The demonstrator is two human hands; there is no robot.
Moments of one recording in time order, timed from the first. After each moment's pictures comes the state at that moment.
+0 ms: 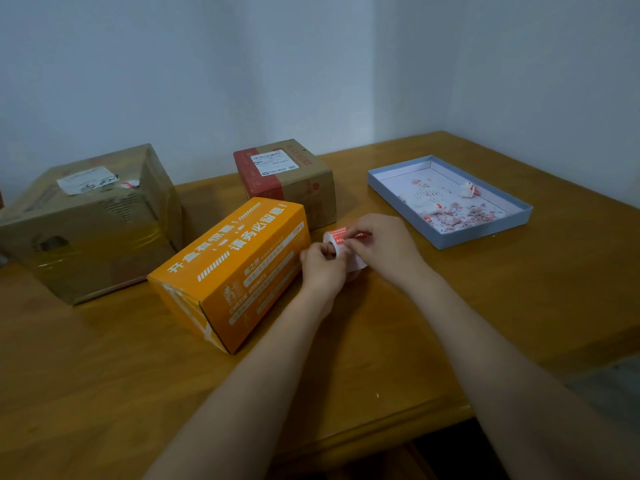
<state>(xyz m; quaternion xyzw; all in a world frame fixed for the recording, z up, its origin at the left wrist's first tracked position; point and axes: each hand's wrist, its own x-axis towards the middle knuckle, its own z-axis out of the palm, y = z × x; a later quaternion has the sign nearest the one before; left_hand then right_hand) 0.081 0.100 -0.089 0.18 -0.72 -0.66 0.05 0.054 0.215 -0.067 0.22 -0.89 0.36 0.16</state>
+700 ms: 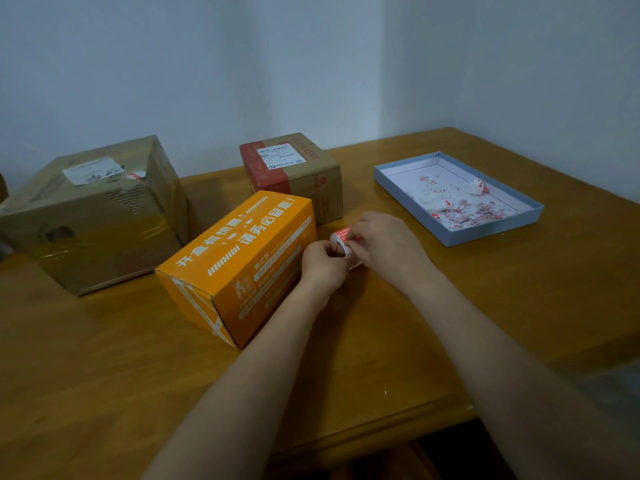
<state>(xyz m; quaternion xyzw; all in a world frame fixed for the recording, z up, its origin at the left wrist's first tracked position) 0.087 0.086 -0.081 0.14 -0.80 -0.58 0.03 0.063 0.205 -0.064 0.28 -0.92 0.18 0.22</state>
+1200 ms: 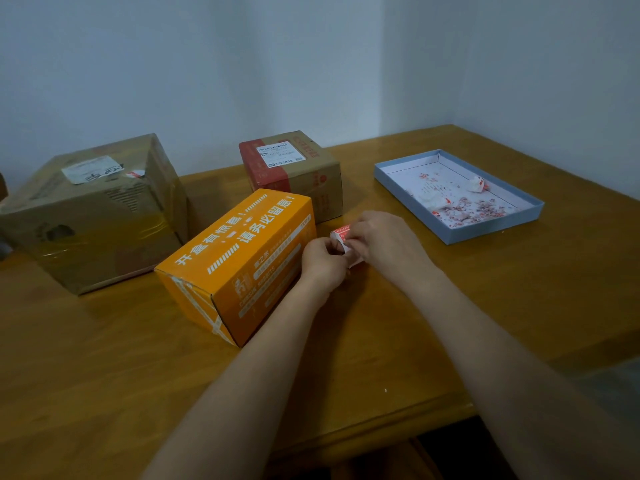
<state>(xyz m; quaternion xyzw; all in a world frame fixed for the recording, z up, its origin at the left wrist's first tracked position) 0.084 0.086 -0.083 0.13 -0.81 -0.58 0.03 0.062 0.203 -0.062 0.29 -0.92 0.17 0.20</state>
